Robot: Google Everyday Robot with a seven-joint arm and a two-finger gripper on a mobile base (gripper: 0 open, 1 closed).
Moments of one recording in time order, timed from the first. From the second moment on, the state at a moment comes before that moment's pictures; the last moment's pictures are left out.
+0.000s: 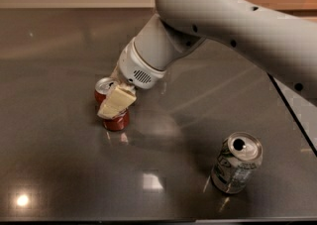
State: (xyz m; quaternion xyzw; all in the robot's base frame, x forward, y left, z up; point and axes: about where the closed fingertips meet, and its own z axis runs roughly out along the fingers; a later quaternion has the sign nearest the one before) arm 0.472 0.104 0.889 -0.66 0.66 0.23 0.26
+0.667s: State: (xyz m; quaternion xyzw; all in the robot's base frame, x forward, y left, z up) arm 0.475 0.098 0.909 -0.66 0.67 0.24 0.26
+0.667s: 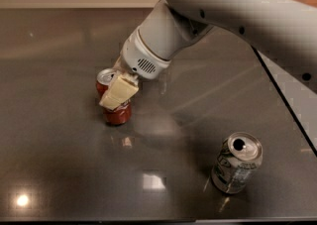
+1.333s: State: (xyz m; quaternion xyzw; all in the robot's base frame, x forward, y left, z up) arm 0.485 0.074 0.958 -0.66 0.66 0.24 0.26
